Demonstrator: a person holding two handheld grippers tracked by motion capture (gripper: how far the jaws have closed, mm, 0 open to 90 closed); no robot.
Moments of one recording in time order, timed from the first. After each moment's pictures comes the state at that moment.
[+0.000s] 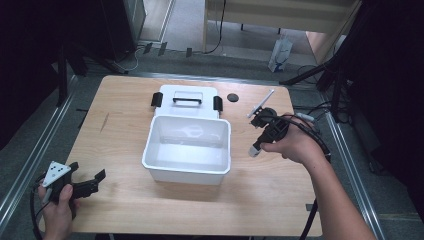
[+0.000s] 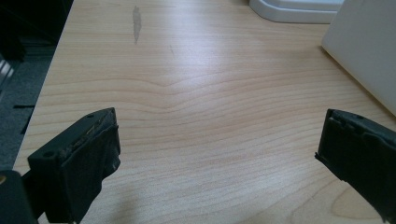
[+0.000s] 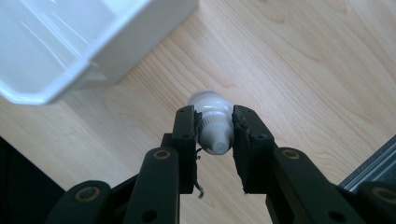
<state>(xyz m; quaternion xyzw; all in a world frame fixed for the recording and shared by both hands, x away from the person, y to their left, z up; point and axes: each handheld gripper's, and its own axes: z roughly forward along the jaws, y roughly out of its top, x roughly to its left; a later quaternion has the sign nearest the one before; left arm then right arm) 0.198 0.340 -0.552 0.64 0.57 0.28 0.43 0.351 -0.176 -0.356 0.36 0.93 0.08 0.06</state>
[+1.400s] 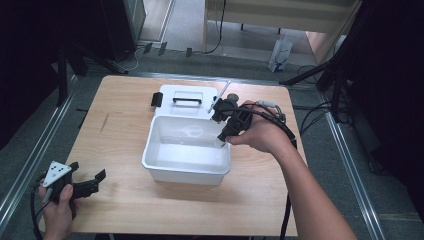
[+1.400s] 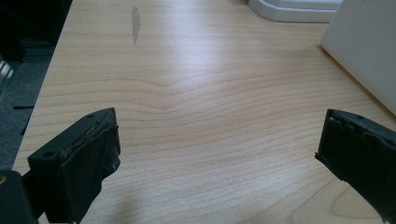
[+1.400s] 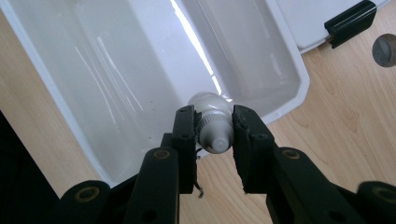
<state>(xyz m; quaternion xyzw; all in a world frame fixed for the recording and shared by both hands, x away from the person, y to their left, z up) 0.198 0.341 -0.552 0.64 0.57 0.28 0.43 0.348 -0.088 -0.339 0.24 0.96 0.12 0.08</state>
